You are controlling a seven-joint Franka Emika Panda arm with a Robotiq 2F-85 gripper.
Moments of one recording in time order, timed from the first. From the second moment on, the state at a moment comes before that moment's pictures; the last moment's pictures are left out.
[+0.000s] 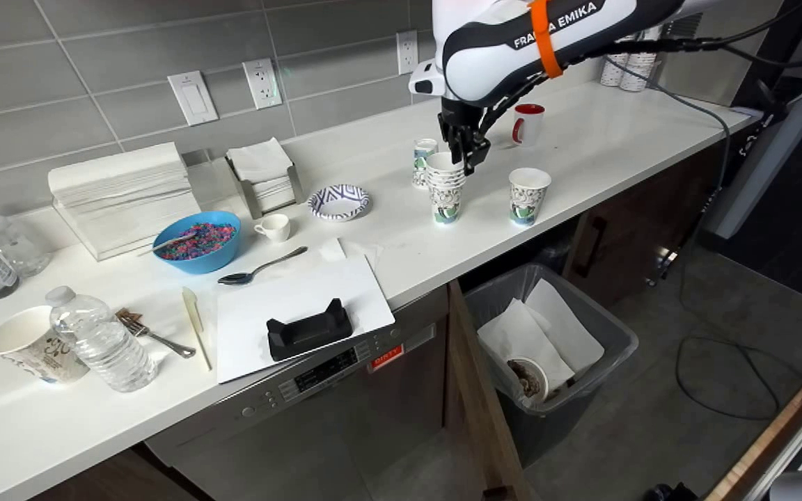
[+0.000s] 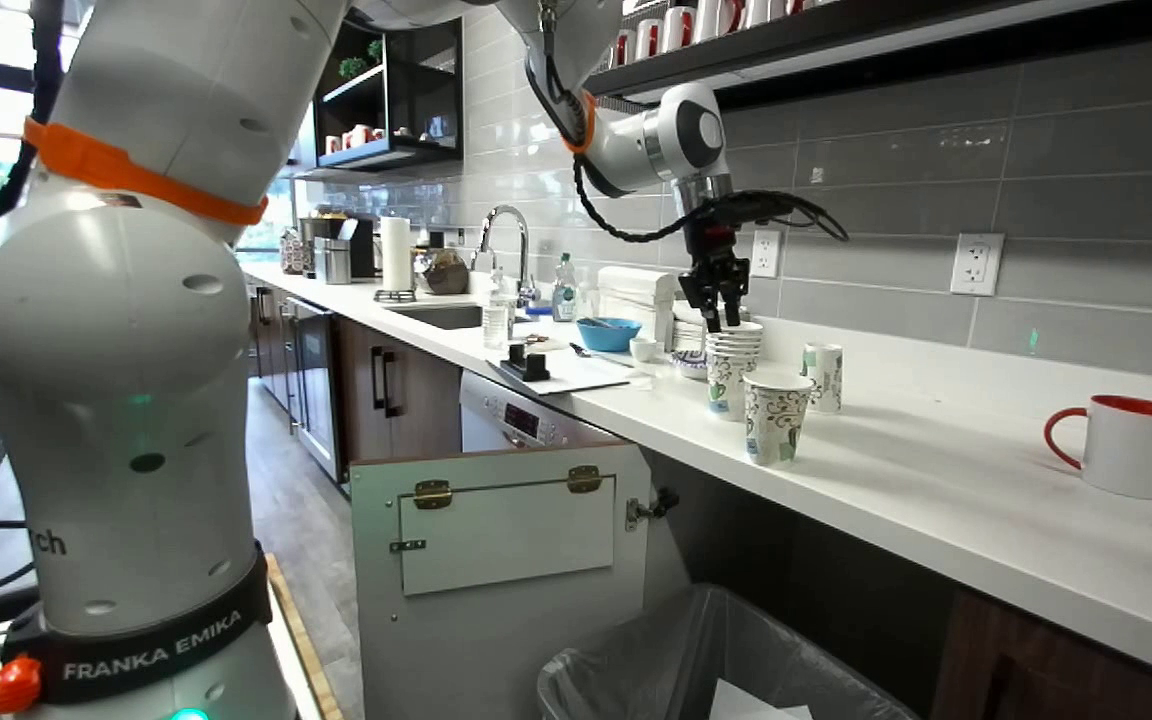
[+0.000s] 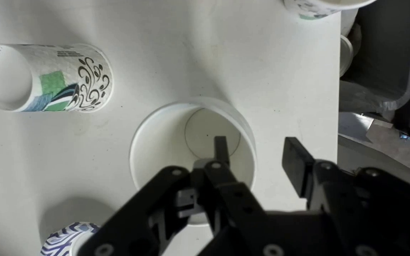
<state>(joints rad) 0.06 0.39 0.12 -1.60 -0.32 2.12 -1.21</state>
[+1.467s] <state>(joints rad) 0.10 0.39 0.11 -1.53 -0.38 2.11 -1.18</state>
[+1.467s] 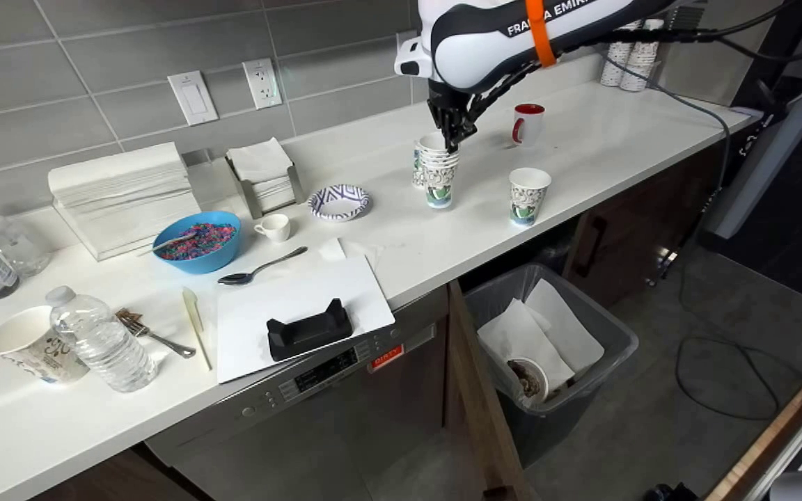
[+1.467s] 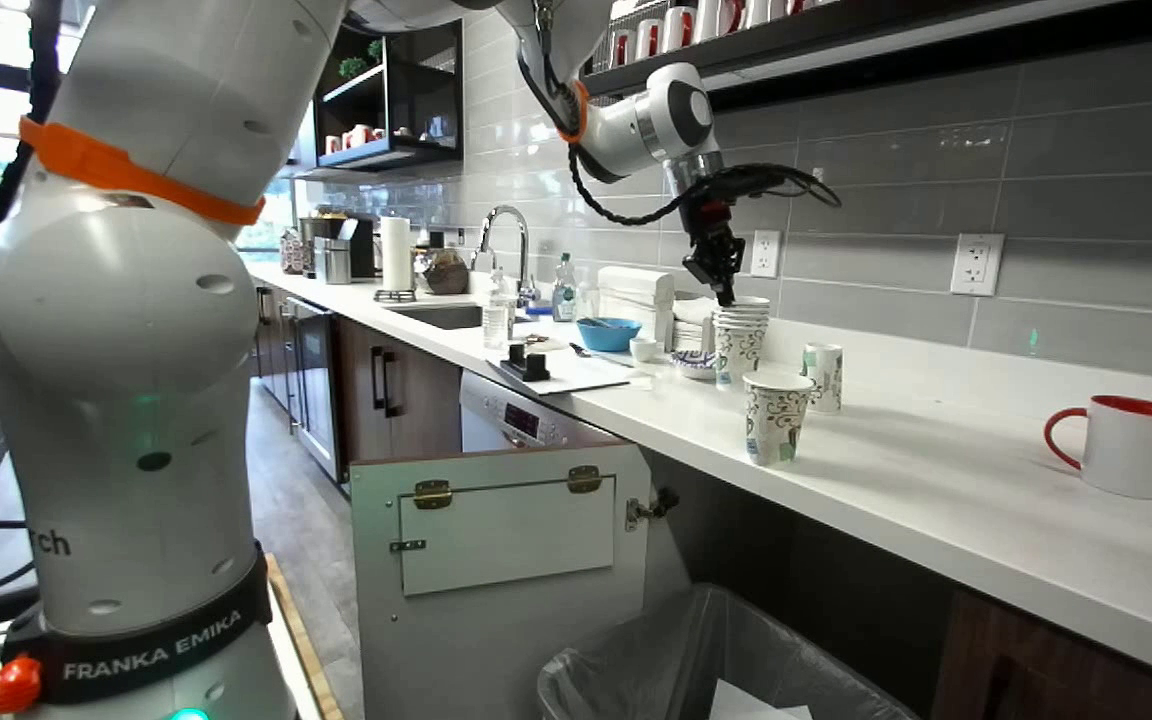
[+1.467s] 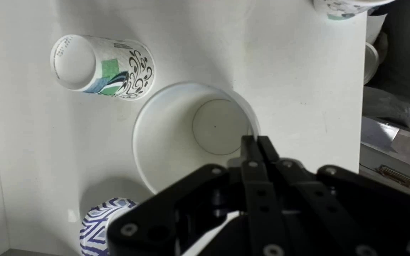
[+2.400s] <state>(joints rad) 0.19 0.38 0.07 -1.48 -0.68 1.95 -0.93</state>
